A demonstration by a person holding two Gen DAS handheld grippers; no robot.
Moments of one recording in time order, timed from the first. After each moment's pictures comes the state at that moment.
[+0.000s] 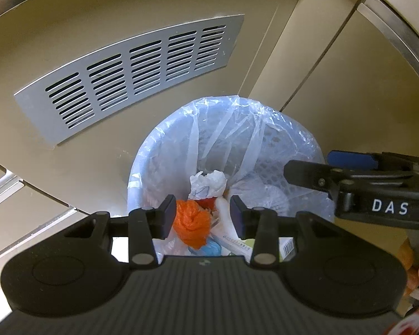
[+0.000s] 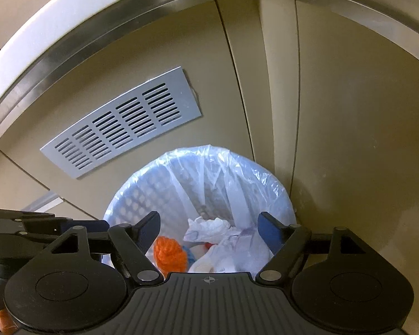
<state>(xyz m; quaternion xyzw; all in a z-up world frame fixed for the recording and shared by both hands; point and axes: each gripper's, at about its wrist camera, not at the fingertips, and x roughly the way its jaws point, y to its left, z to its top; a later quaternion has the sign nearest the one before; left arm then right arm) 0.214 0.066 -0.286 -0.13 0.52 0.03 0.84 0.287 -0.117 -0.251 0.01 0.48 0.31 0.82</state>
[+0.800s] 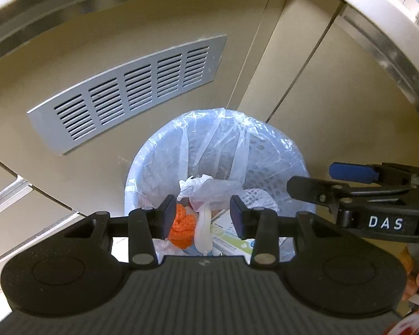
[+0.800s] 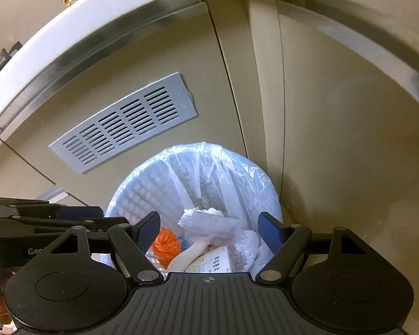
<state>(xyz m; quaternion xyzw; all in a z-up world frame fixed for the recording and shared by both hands) 0.200 0.053 -0.257 -0.12 0.50 0.03 0.86 0.276 -0.138 -0.229 0.01 0.48 0.32 0.82</state>
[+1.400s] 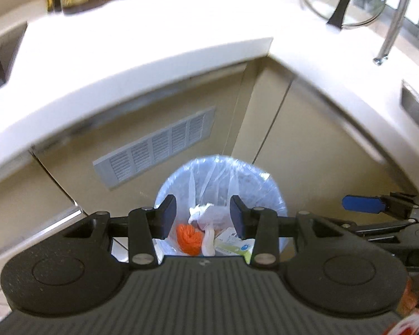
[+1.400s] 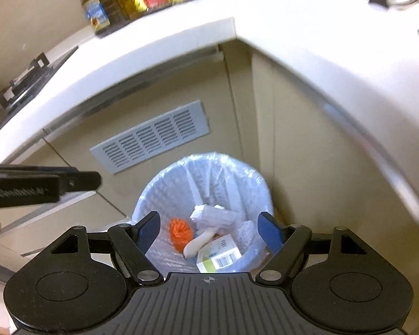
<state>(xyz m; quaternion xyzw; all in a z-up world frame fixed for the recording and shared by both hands) 0.139 0.050 -0.140 -0.08 0.43 0.04 0.90 0.199 -0.169 -0.141 0.00 0.43 0.29 0.85</state>
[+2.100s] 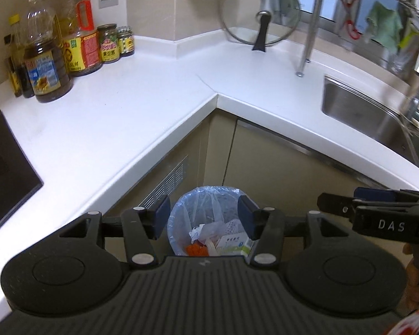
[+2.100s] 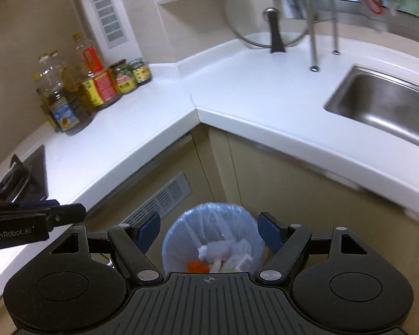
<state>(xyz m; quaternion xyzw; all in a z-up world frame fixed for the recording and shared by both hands) 0.073 0.112 -0.029 0.01 0.37 -0.12 0.92 0.065 -0.119 -0.017 0.13 0.37 0.08 0.92</state>
